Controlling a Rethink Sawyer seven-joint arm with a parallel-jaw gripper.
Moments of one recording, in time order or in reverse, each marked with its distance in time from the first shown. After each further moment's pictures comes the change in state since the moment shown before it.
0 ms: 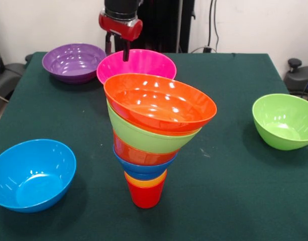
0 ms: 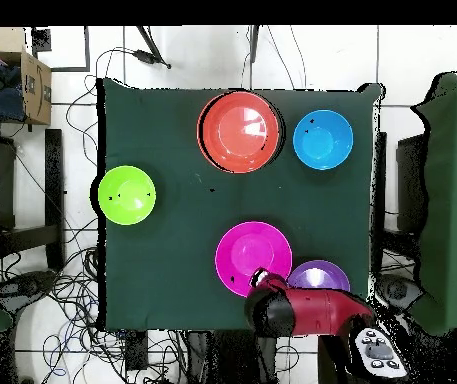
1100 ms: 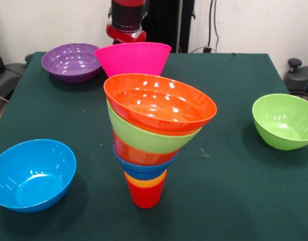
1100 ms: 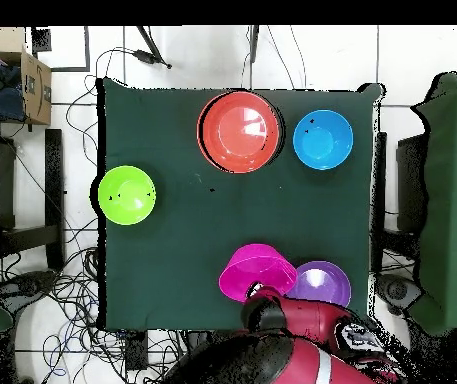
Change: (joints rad) arm 0.050 0.177 -0.100 0.002 0.088 -0.121 0.000
